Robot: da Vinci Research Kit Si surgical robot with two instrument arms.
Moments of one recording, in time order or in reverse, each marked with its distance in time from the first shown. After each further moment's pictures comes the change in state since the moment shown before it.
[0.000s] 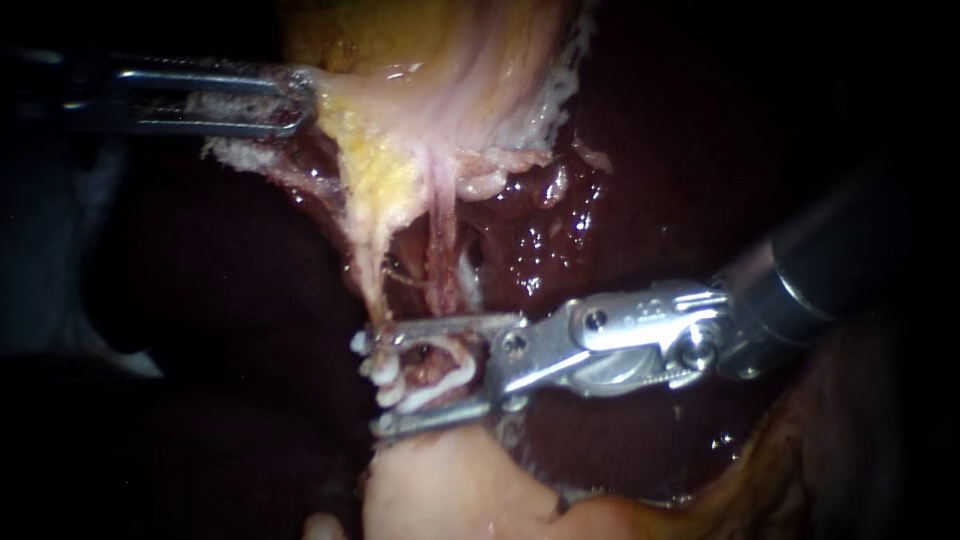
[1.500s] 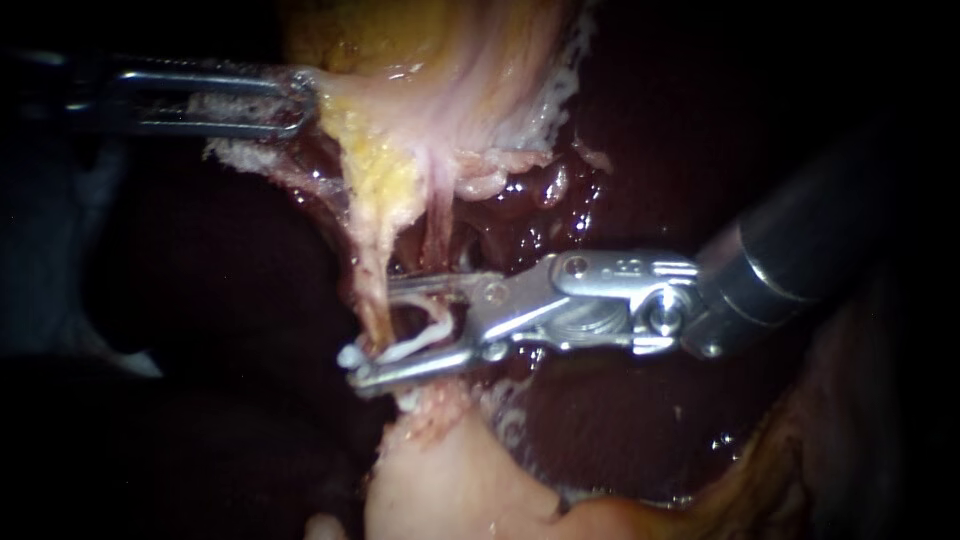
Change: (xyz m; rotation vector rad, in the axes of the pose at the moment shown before) right arm 0.001 0.005 0.003 0.061 0.134 0.136; left arm 0.000 0.000 0.000 0.001 0.001 0.001
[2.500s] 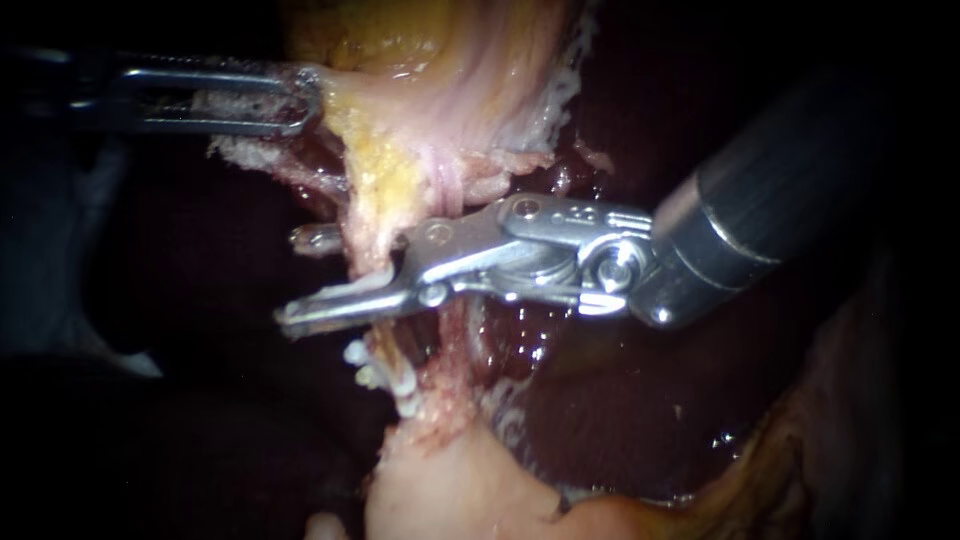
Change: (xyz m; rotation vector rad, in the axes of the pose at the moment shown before) right arm 0.007 0.001 0.001 -0.045 0.106 0.052; left arm 0.000 0.000 0.000 0.005 0.001 -0.002
